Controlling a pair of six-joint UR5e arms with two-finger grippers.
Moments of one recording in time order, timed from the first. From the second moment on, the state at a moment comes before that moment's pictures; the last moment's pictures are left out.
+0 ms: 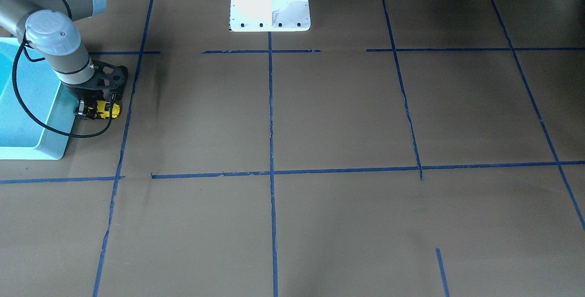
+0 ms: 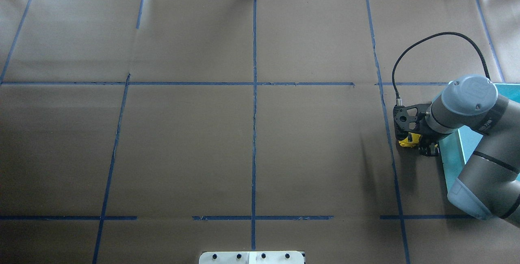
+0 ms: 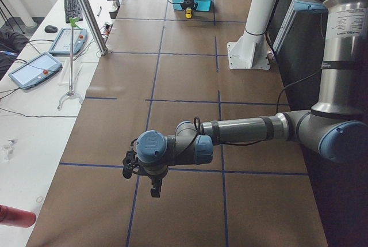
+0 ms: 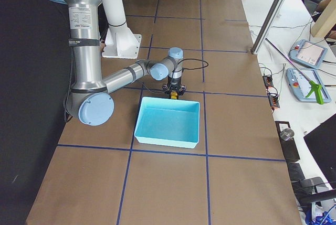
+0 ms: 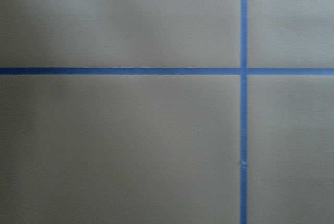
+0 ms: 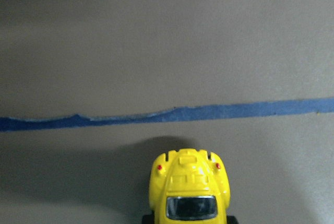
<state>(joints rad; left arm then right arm) -1.68 -1.56 -1.50 -1.63 -2.41 0.08 0.70 -1.53 1.89 -1.45 1.92 -0.54</state>
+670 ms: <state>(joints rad) -1.61 -1.55 -1.58 -1.62 -2.42 -0.03 0.85 -1.60 2.20 -1.74 1.95 -0.62</state>
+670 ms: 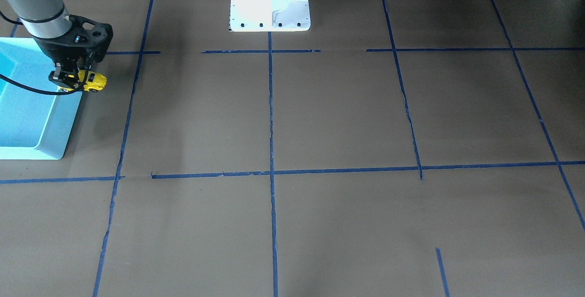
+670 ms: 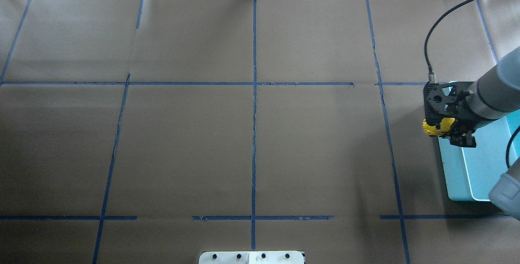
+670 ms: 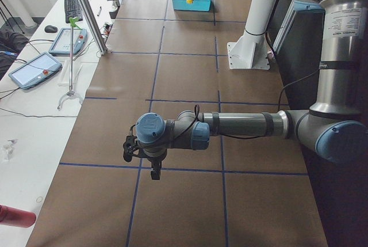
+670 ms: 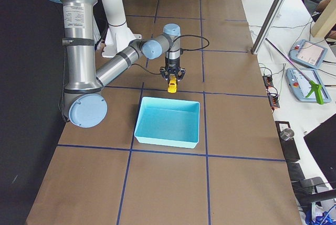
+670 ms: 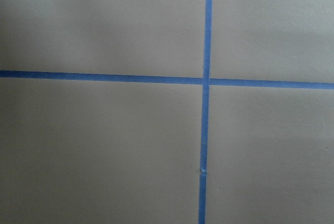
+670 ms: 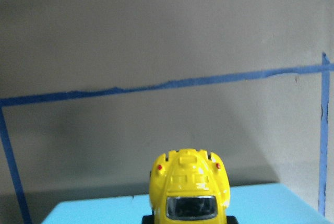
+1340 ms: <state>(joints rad) -1.61 -1.54 -1.57 -1.62 -2.42 -0.03 1.00 -1.77 2.06 -1.62 1.97 -0.93</state>
